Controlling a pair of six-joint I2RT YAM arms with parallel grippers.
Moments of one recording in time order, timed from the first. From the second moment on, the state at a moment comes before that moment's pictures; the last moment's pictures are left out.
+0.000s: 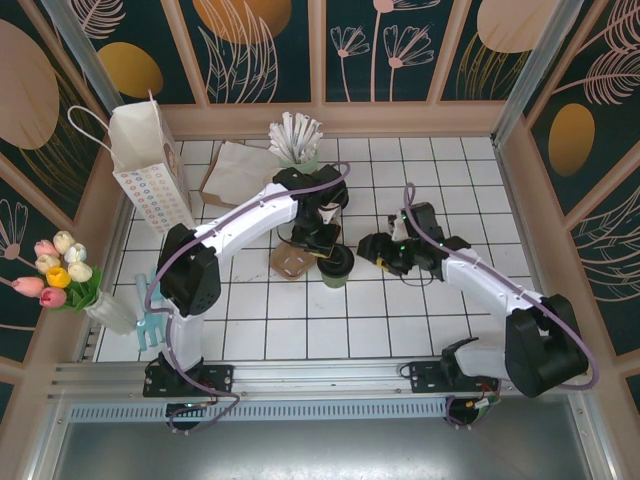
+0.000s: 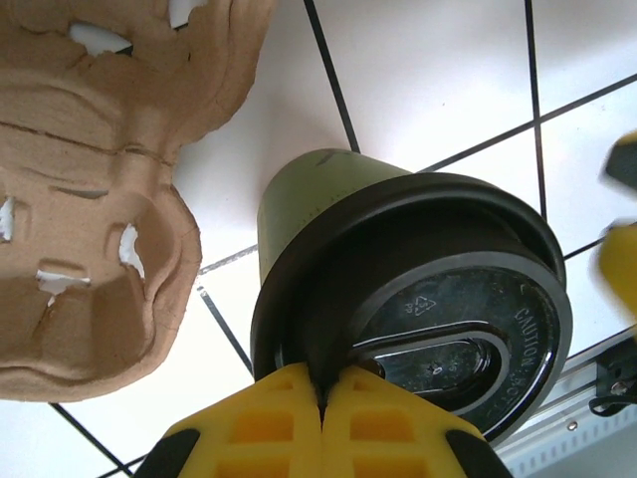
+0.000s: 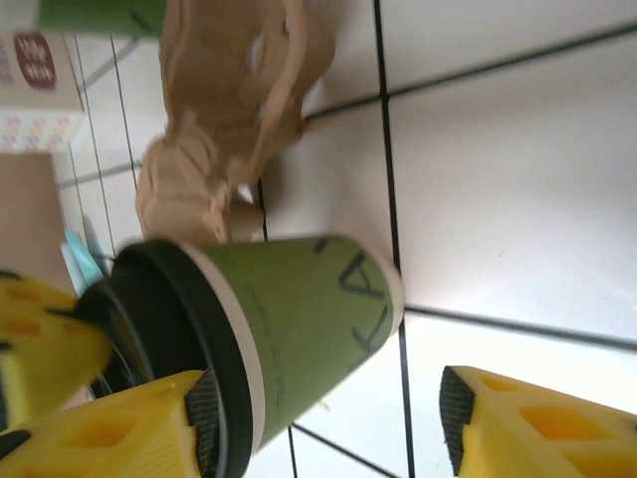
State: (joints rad) left arm -0.77 2.00 1.80 -1.24 0.24 -0.47; right arm 0.39 1.27 0.73 -0.35 -0.51 0.74
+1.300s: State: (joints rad) left arm -0.78 2.04 1.86 -1.29 0.23 -0.48; right arm 0.44 1.24 0.72 -0.20 -0.55 0.55
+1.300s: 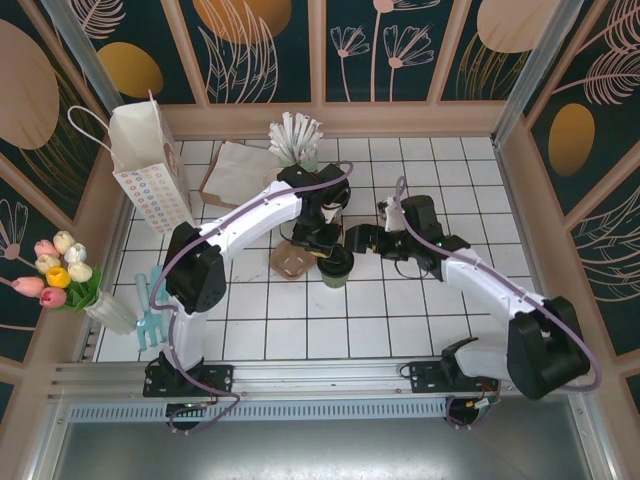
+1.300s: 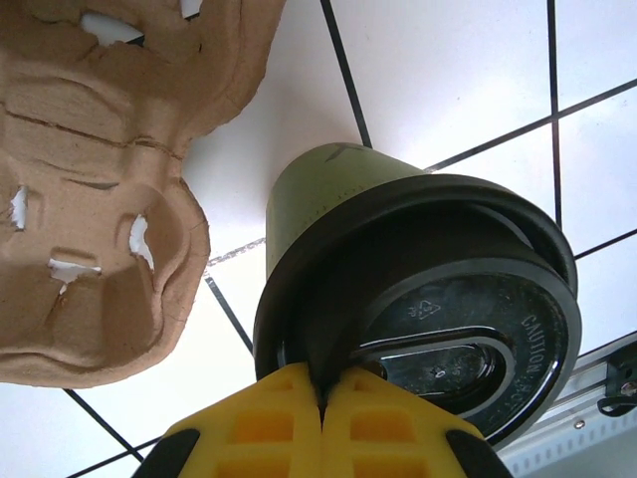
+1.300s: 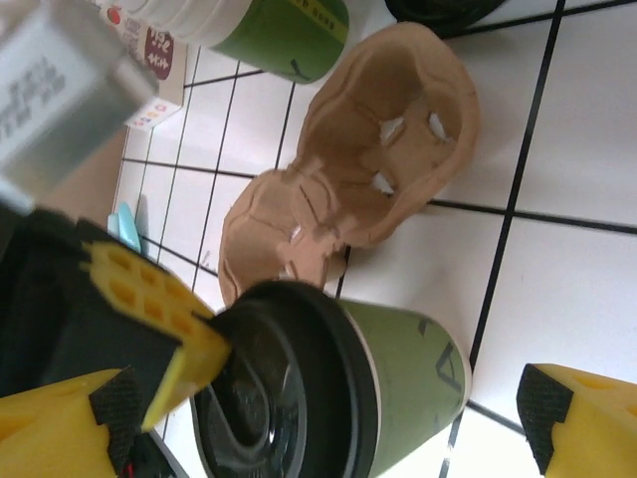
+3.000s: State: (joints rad) left arm -0.77 2.03 1.83 -1.27 0.23 -0.48; right arm 0.59 1.19 0.54 -0.10 -0.44 0.50
